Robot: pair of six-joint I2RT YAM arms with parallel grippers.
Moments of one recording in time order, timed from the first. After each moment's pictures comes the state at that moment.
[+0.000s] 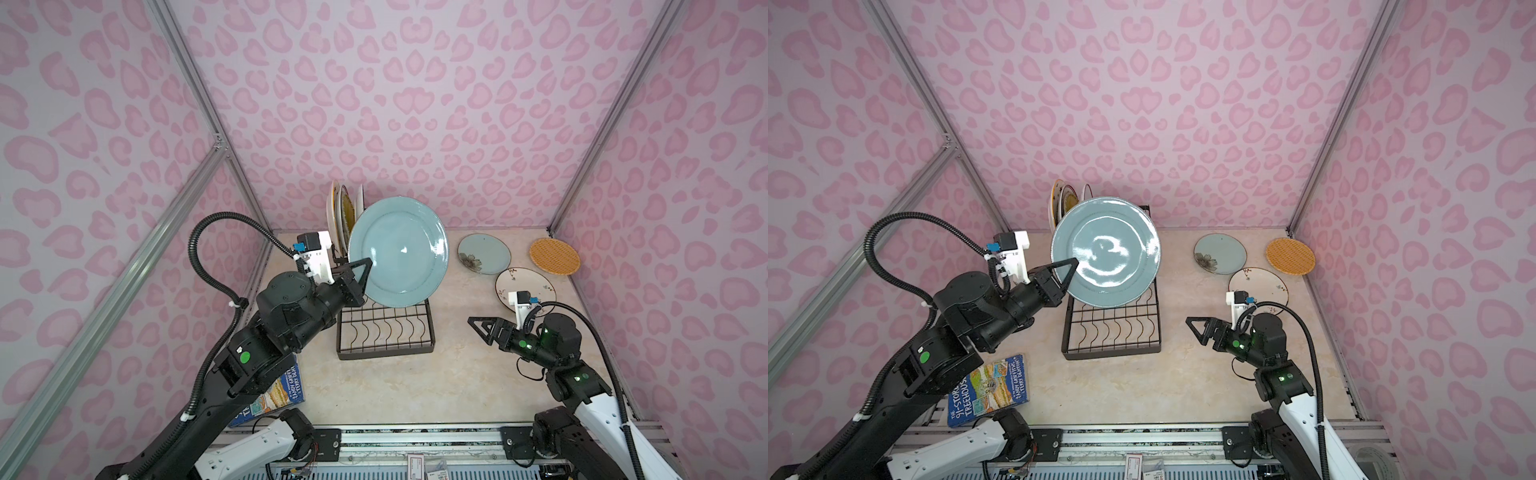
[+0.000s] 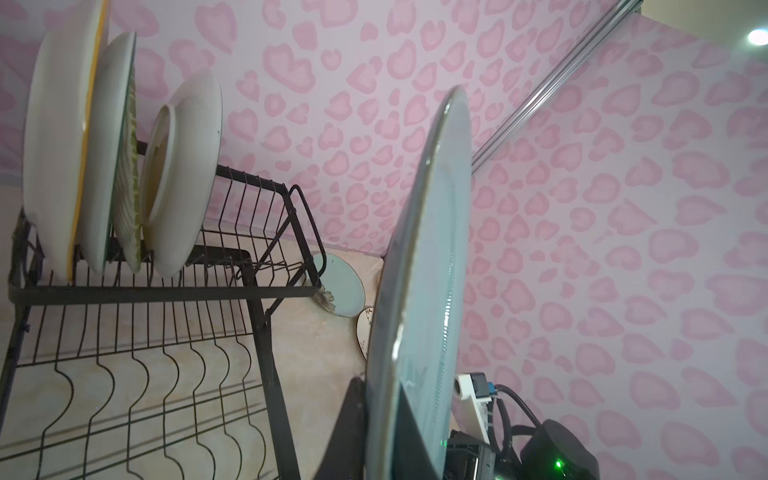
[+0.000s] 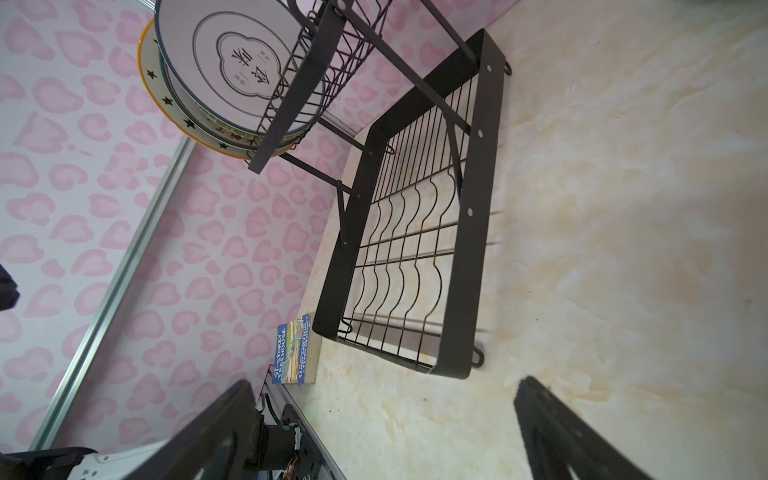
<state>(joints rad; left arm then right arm) -0.77 0.93 1.29 -0.46 -0.19 -0.67 0.28 0.63 0.41 -0.13 -0.57 0.77</state>
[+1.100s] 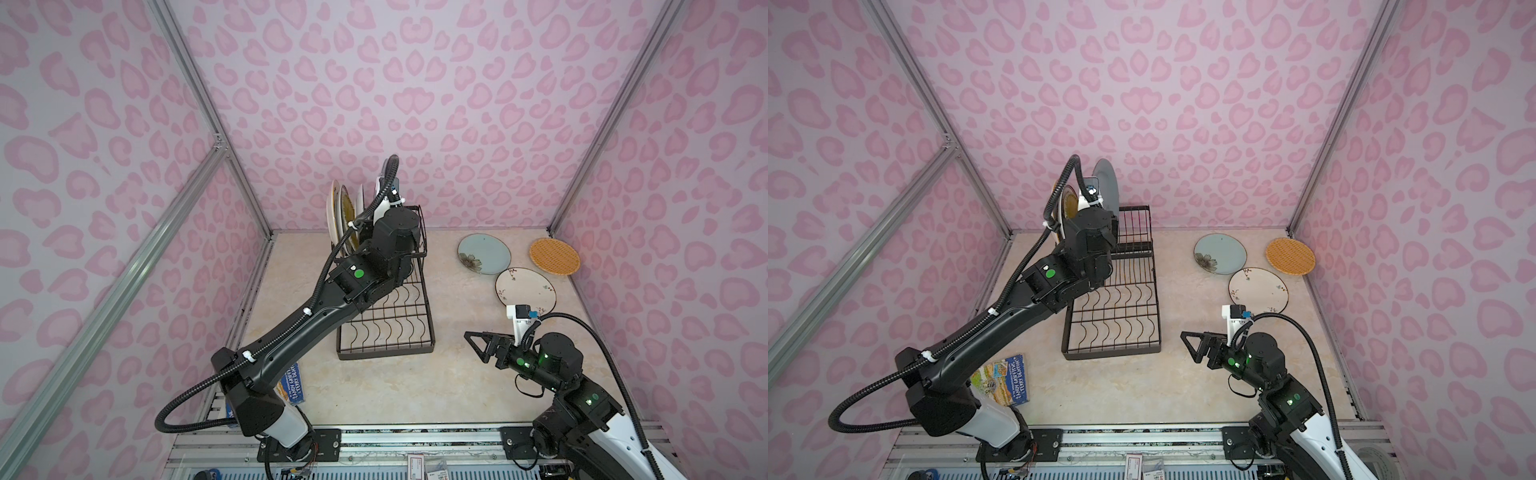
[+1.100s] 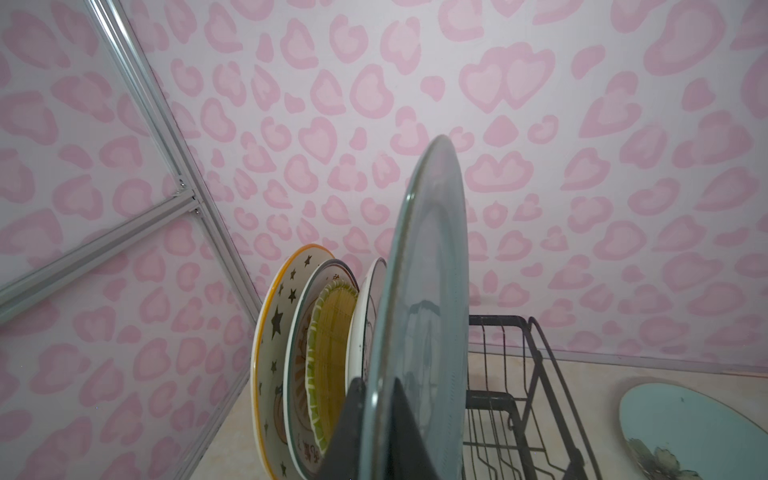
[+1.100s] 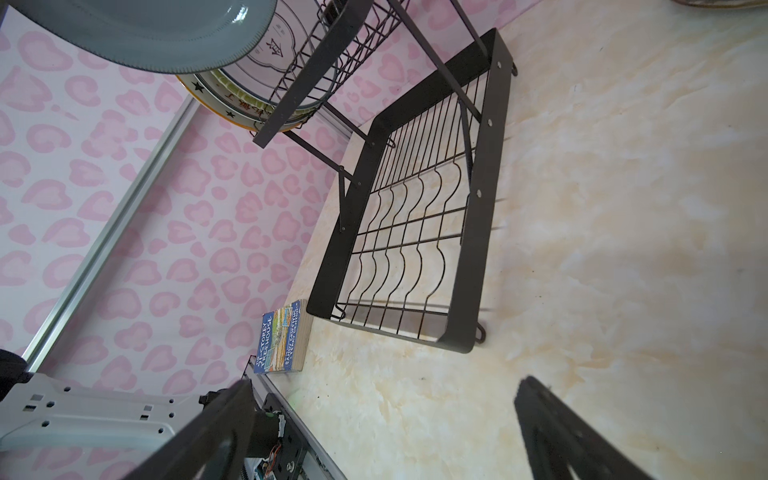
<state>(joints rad) -0.87 1.58 1.75 -0.30 -1.11 0.05 0.54 0.43 0.40 -0.28 -0.27 0.79</state>
